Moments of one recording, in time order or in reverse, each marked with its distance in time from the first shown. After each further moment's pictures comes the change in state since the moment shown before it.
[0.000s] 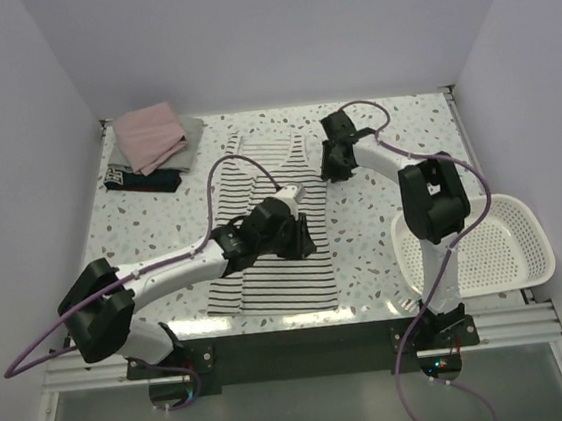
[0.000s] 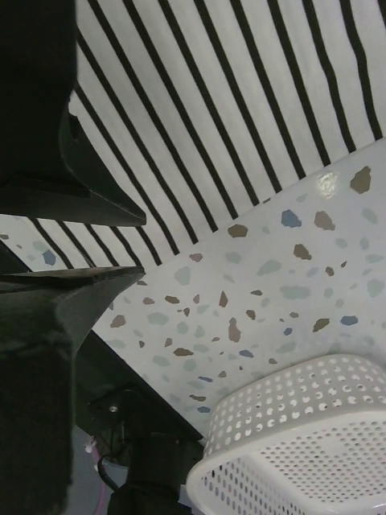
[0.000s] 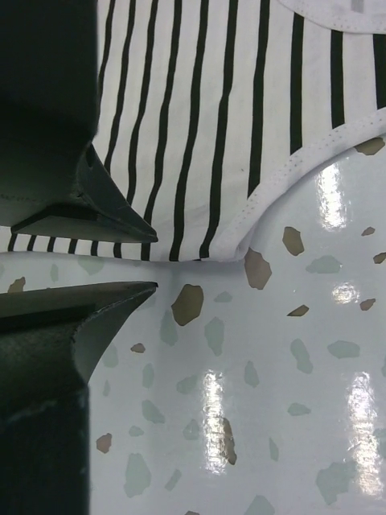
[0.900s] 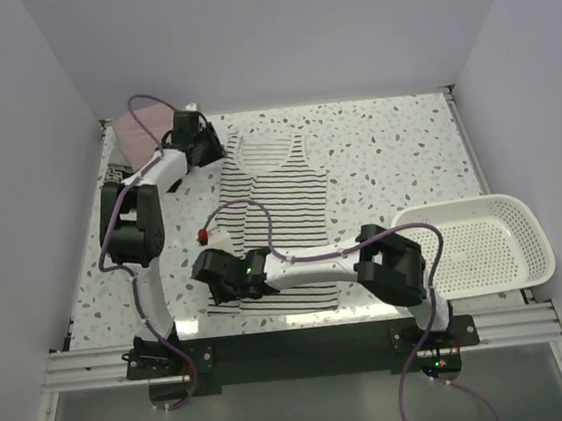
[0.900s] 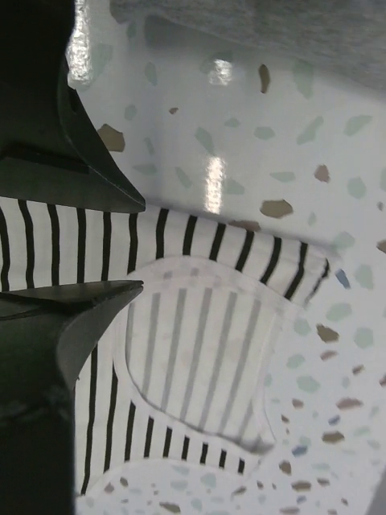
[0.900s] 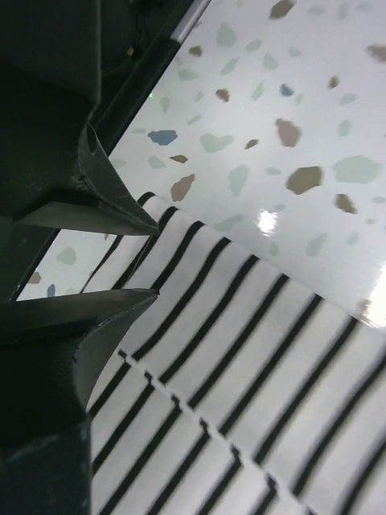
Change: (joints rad) left arm 0.756 0.626 0.621 -0.074 0.020 0.184; right arm 0.965 0.003 -0.019 0.123 0.234 0.337
